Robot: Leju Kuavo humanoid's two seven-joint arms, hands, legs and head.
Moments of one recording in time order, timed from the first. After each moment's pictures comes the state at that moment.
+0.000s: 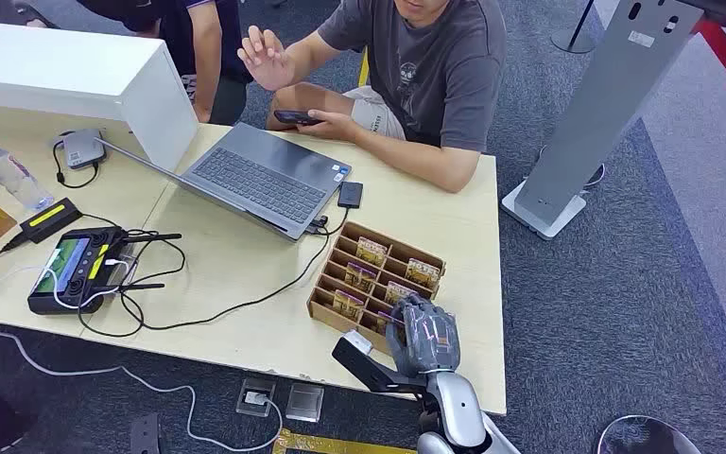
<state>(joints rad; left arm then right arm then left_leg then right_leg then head) -0.12 0.02 -0.90 -0.23 1.51 0.56 -0.49 -0.30 0.01 0.82 -1.17 1.06 -0.38 0.29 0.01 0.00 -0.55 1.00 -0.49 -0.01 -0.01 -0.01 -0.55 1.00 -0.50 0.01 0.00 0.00</state>
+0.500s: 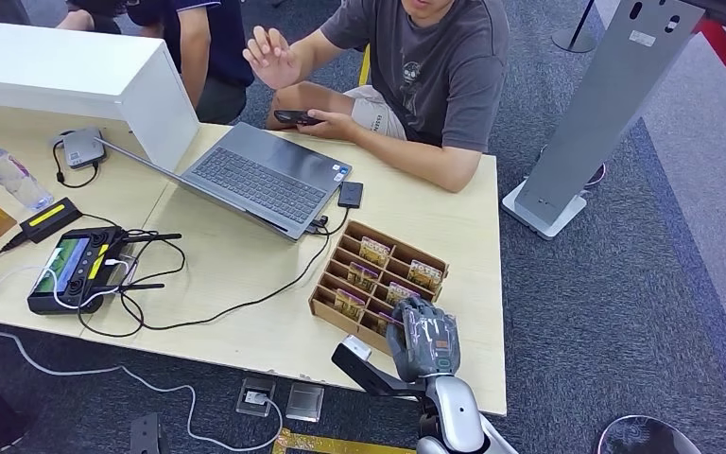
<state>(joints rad) -0.12 0.02 -0.90 -0.23 1.51 0.56 -0.49 -0.29 0.01 0.83 -1.14 1.11 -0.45 0.29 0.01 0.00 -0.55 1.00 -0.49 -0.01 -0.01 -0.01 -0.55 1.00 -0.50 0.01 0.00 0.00</state>
